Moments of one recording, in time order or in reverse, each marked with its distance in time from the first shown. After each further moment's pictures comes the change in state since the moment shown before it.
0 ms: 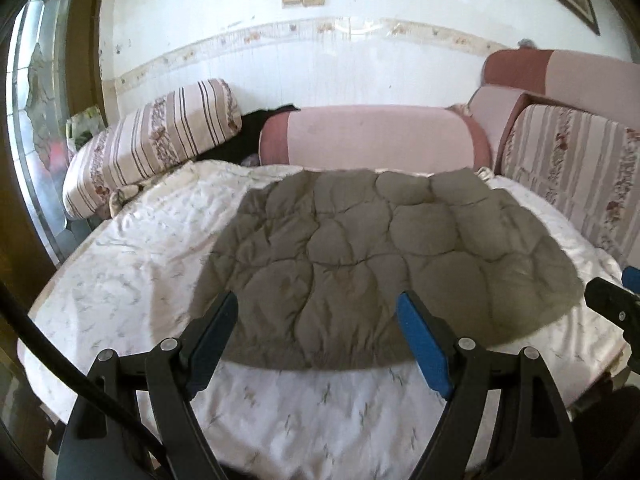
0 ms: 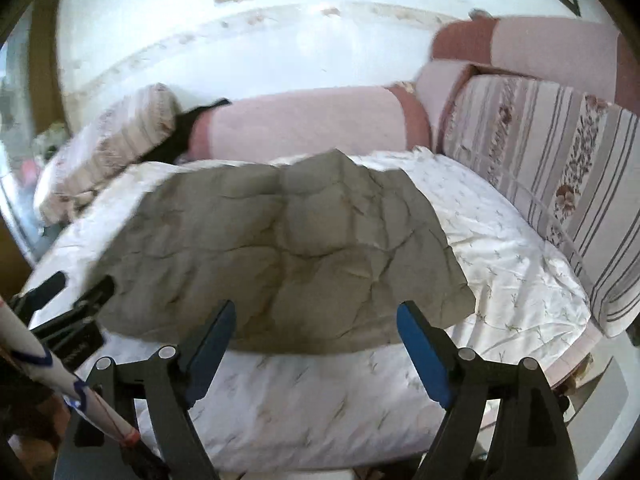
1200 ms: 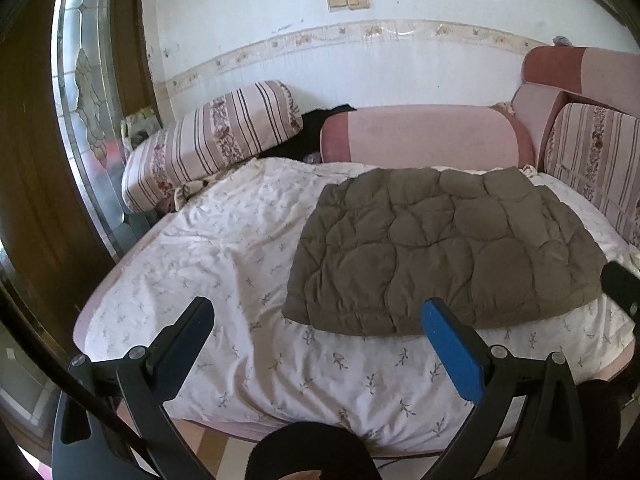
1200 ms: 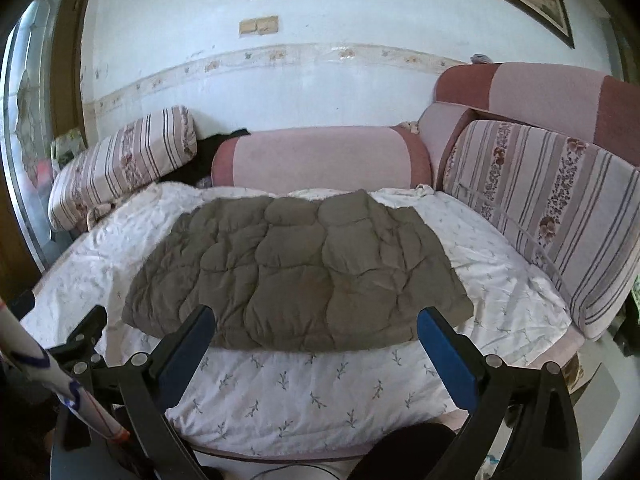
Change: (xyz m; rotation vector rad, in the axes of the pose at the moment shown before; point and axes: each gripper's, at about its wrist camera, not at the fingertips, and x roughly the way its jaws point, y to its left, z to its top) left arm -0.036 0.041 -0.008 -0.016 0.045 0.181; right arm -0.052 0.067 -0.010 -0.034 -0.096 -0.044
